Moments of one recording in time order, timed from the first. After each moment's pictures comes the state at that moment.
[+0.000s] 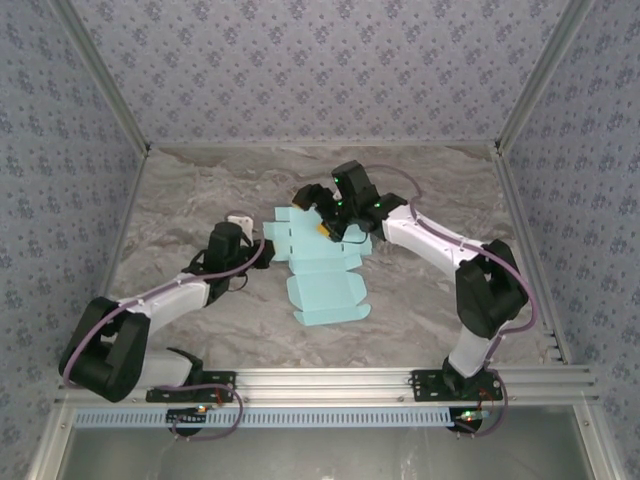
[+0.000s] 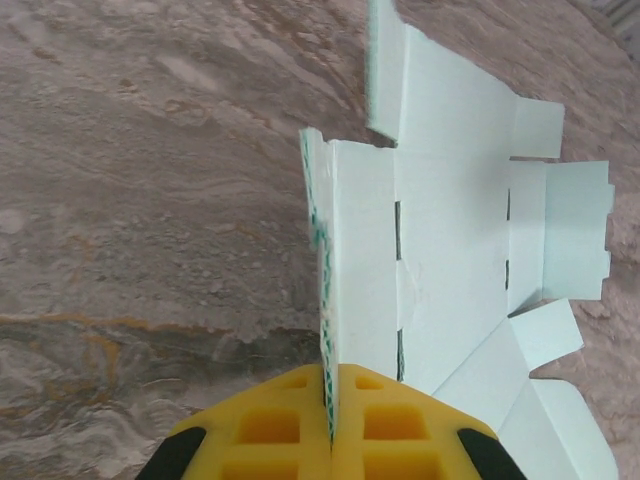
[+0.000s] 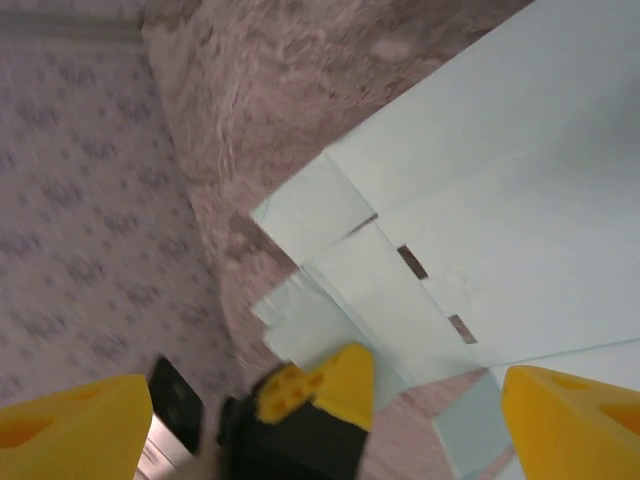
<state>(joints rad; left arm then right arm) -0.45 1.30 0.52 0.21 0.17 -0.50 0.62 1.73 1.35 -0.32 -0.34 1.27</state>
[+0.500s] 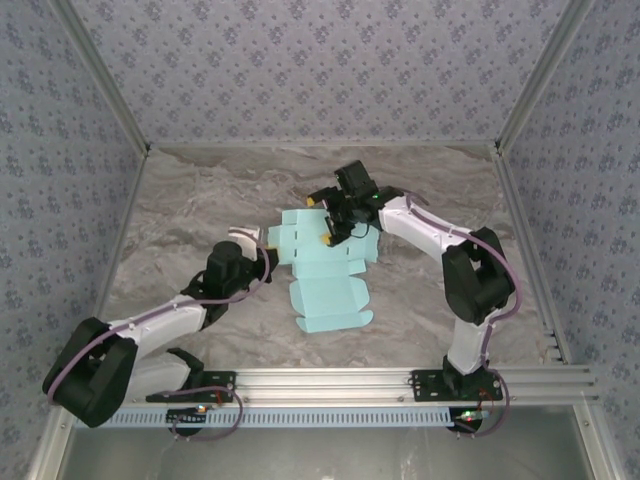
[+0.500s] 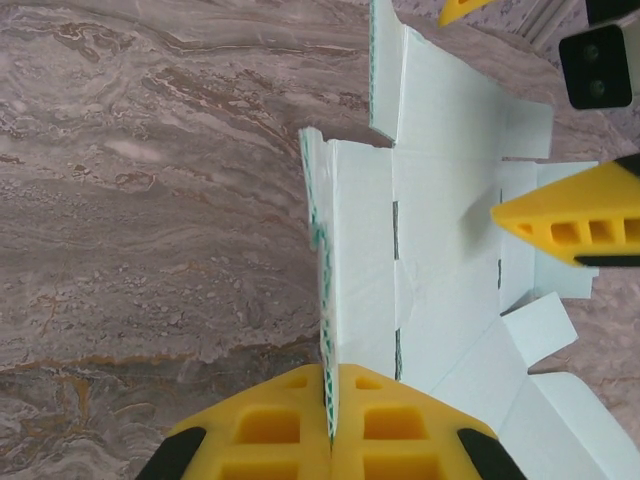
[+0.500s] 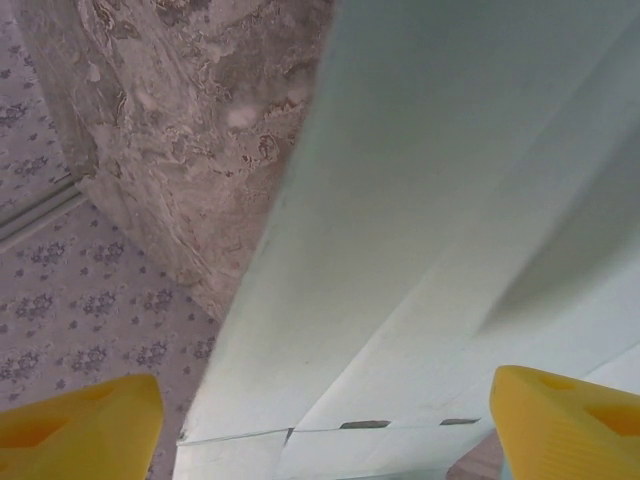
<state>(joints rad) -0.55 1.17 0.36 0.41 0.08 -0.37 0.58 1.84 1.41 -0.44 -0.34 1.66</state>
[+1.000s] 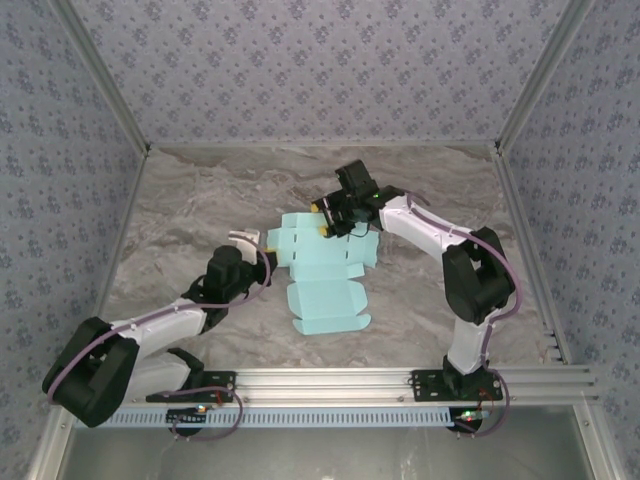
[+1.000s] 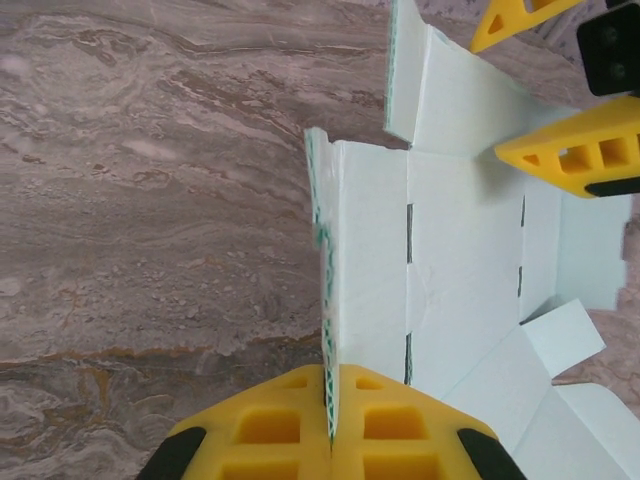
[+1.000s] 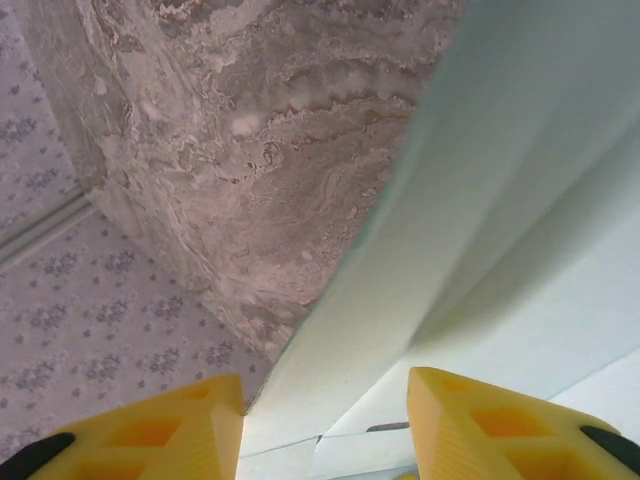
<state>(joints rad) -0.56 1.17 0.32 0.45 0.03 -0.35 0.58 1.84 1.41 -0.44 -0.34 1.69</state>
